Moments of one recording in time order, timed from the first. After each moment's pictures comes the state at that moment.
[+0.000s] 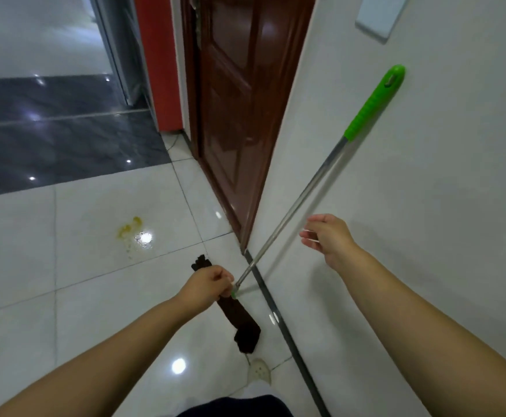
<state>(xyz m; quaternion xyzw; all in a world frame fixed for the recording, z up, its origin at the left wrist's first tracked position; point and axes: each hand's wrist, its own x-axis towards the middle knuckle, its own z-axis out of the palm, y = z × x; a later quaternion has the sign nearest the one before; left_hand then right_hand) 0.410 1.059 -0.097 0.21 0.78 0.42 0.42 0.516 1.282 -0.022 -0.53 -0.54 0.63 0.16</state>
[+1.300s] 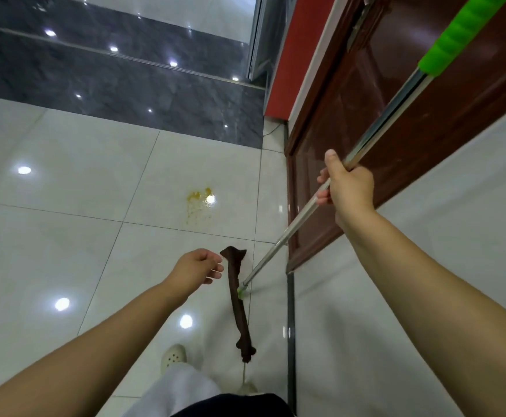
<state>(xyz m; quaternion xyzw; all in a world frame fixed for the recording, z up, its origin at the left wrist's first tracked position) 0.278 1.030 -0.115 -0.11 0.75 0.57 0.32 0.235 1.285 0.010 -0.33 -0.72 0.58 0.17</state>
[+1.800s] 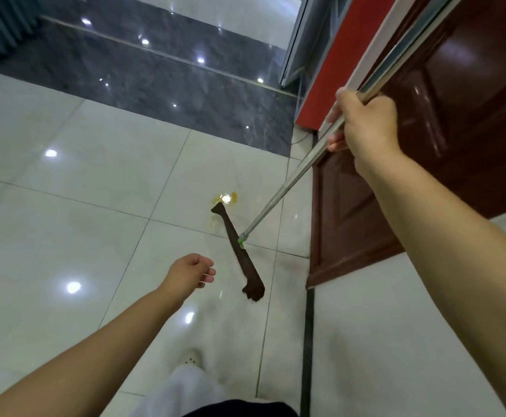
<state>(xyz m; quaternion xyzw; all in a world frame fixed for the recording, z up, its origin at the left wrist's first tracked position) 0.227 0.923 -0.134 -0.20 0.73 0.59 0.28 0.110 1.166 0.082 -0.18 -0.80 0.55 0.17</state>
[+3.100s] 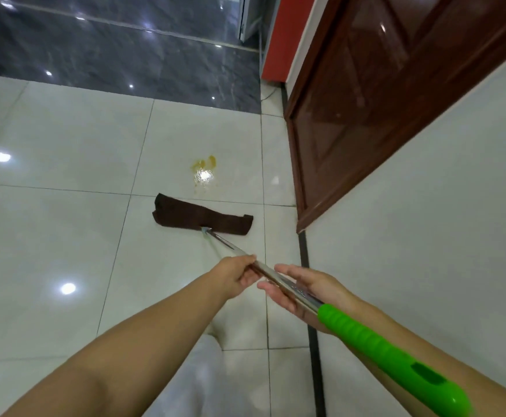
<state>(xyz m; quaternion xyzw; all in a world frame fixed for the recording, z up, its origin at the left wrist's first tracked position) 0.362 0.988 -0.192 -0.34 0.42 0.70 0.47 0.445 1.099 -0.074 -0.49 -0.29 0.79 -0.23</state>
